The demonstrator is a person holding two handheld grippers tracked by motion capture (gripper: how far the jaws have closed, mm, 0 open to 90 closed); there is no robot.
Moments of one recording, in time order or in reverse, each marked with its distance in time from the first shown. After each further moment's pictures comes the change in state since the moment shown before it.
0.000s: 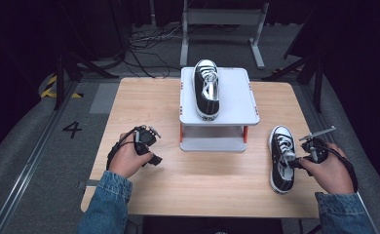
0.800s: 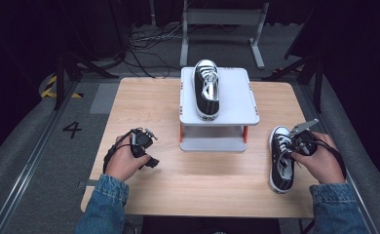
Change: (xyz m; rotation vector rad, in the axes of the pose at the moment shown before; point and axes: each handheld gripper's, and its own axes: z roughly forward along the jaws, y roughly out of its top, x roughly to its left) left arm 0.002 -0.016 -0.004 0.004 0.001 -0.028; right arm -0.006 0.033 0.021 -0.026 -0.049 -0.357
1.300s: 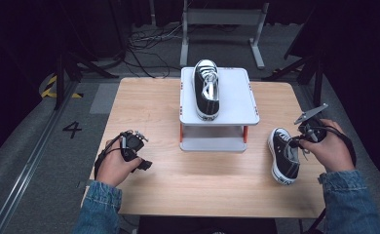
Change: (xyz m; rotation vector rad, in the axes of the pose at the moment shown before) left arm 0.005 -0.022 -0.013 -0.033 0.012 -0.064; right arm -0.018 0.022 -0.037 0.014 0.019 0.021
